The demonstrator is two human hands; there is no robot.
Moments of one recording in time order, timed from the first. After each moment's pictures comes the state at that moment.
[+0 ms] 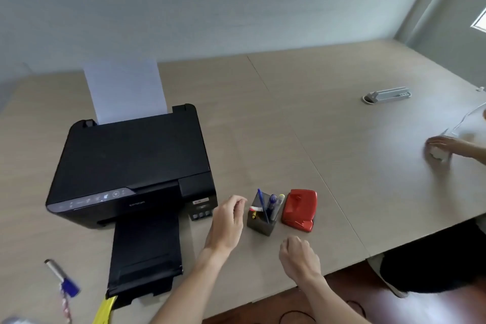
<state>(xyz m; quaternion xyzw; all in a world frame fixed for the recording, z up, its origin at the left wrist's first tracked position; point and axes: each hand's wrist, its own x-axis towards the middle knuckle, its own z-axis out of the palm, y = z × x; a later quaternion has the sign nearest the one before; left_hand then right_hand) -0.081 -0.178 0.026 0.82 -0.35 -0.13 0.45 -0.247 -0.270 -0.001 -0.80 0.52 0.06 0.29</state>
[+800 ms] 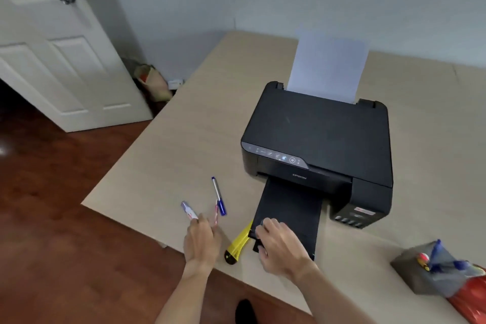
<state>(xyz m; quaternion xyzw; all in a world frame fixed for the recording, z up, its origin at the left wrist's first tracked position) -0.009 0.157 -0.015 0.96 0.12 -0.08 0.23 -0.049 -0.038 -0.009 -0.98 -0.17 0.07 0.10</state>
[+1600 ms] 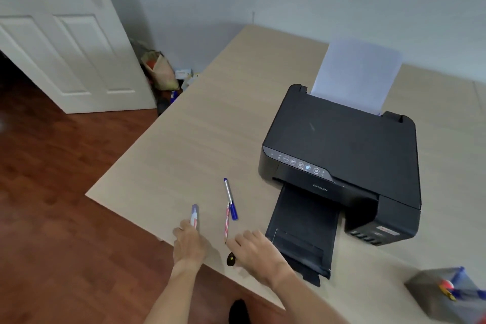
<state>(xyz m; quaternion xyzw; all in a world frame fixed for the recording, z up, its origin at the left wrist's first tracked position) 0.012 0.217 -0.048 0.91 0.27 -0.17 0.27 -0.018 0.040 -0.028 -0.93 -0.36 0.10 -0.04</state>
